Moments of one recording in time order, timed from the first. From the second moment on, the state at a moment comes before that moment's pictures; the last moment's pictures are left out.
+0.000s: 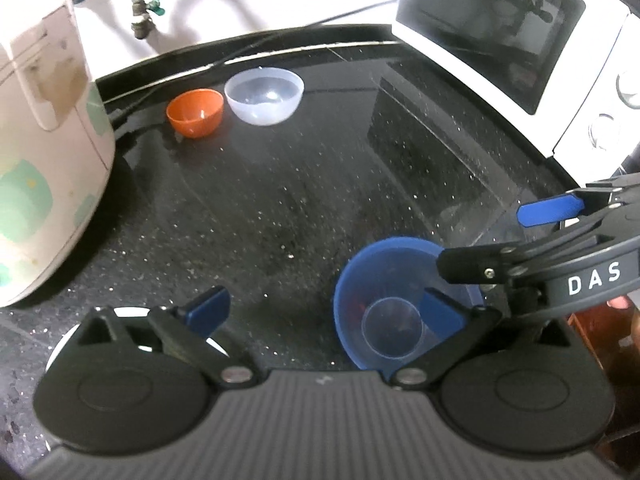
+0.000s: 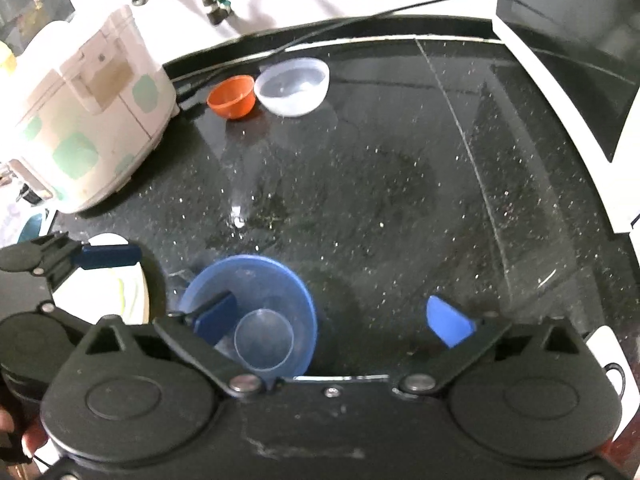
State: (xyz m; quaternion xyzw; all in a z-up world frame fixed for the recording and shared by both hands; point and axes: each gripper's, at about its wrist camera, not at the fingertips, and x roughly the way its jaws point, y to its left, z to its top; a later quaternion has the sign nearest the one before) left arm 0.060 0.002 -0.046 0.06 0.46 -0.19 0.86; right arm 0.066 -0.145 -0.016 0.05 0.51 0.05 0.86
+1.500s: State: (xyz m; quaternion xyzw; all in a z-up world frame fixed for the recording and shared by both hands) left arm 0.162 0.025 -0.050 -0.07 0.44 -0.02 0.89; right arm 0.197 -0.153 -0.011 0.08 0.46 0.05 0.88
